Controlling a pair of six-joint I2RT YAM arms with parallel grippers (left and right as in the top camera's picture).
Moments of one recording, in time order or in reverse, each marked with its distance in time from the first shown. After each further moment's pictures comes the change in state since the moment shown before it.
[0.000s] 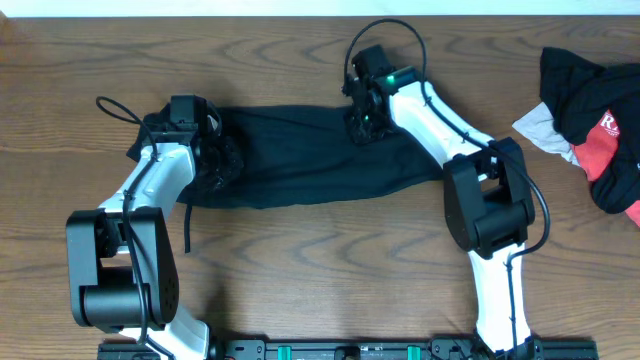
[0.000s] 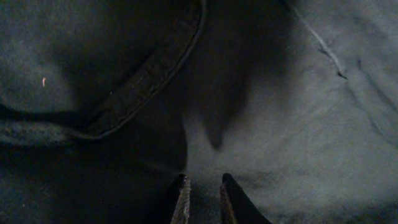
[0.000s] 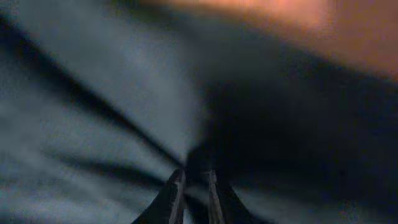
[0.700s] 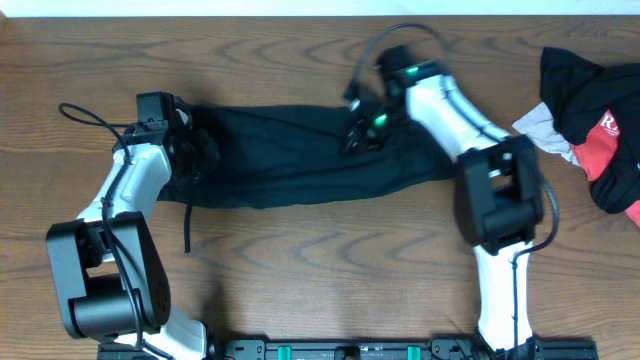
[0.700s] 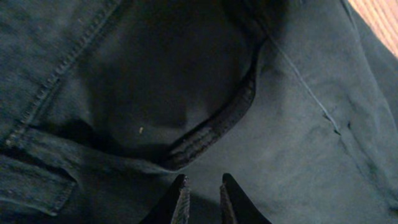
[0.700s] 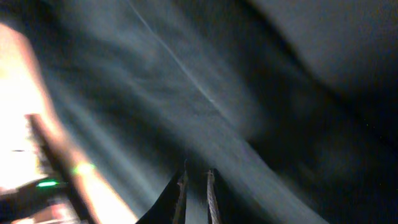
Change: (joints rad) left arm 0.116 -0.027 0.016 0.026 0.000 0.000; right arm -0.035 0.000 0.000 -0.196 -0.491 -0.107
